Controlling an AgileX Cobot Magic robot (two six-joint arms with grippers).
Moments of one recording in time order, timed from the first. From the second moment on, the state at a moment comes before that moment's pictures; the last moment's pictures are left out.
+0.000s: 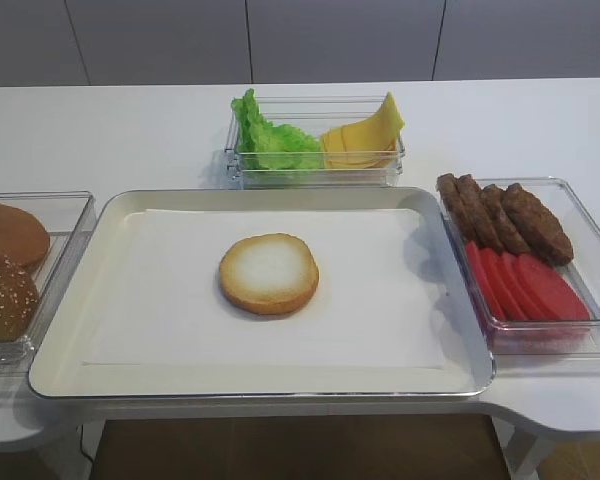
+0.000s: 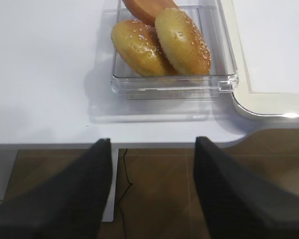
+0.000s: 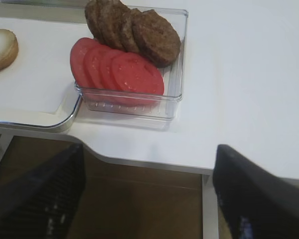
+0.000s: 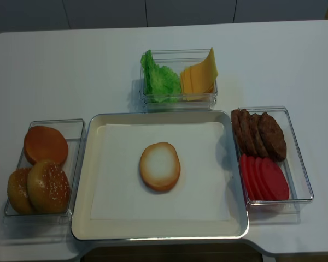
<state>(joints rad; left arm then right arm) 0.02 0.04 -0.49 0.06 1.18 -0.07 0.06 -0.02 -0.49 0.14 1.14 -0.12</state>
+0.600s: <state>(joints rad) 0.02 0.04 -0.49 0.06 1.18 -0.07 0.06 -0.02 -0.49 0.16 1.14 -0.12</state>
